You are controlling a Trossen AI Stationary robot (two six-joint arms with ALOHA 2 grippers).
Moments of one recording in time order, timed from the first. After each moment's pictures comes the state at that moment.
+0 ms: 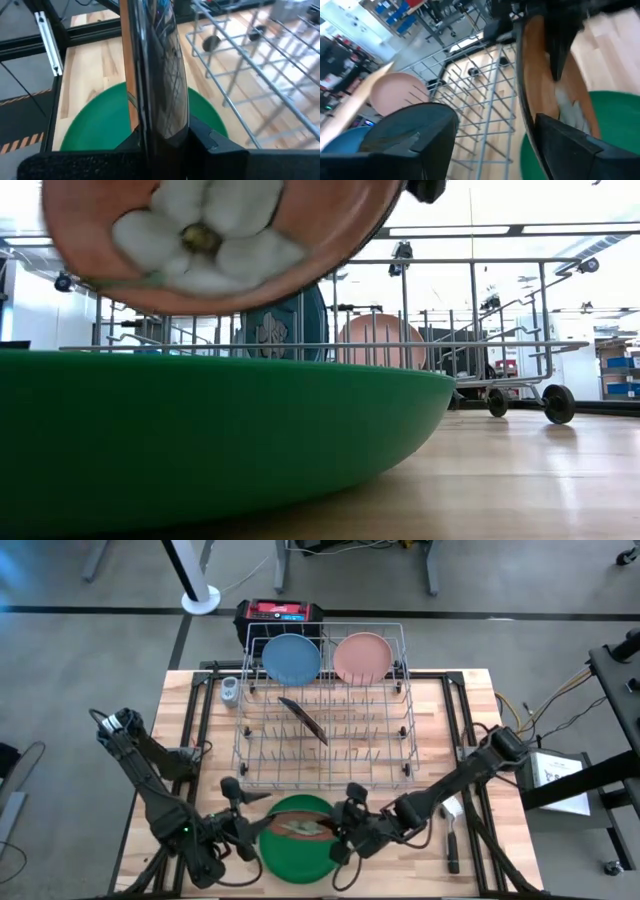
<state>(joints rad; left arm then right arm) -0.90 1.49 1.28 -0.84 -1.15 -0.45 0.57 1.84 1.41 -0.23 0.61 0.57</state>
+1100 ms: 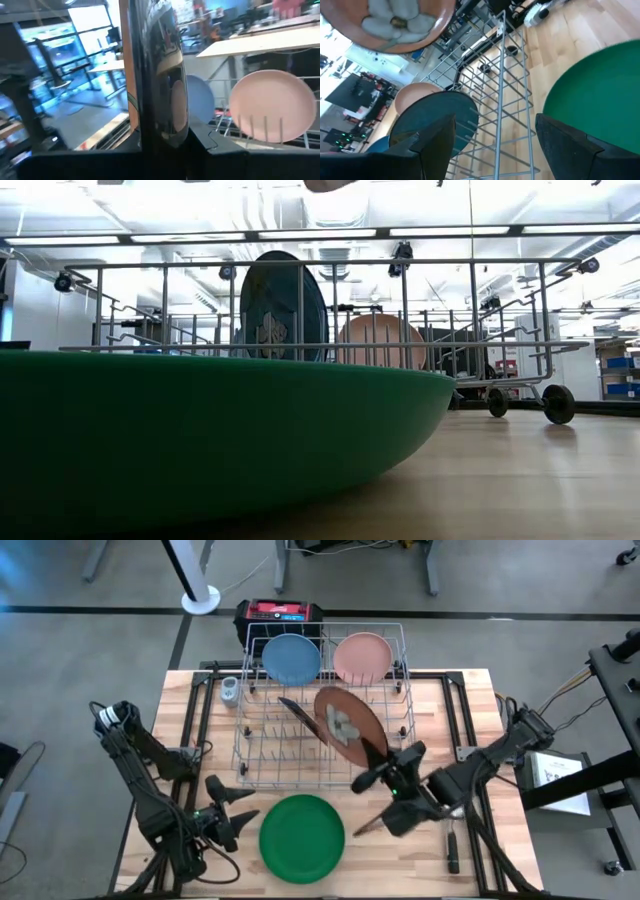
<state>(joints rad) -1.03 1.39 1.06 -0.92 -1.26 -0.46 0.57 1.58 1.42 -0.53 1.53 0.98</state>
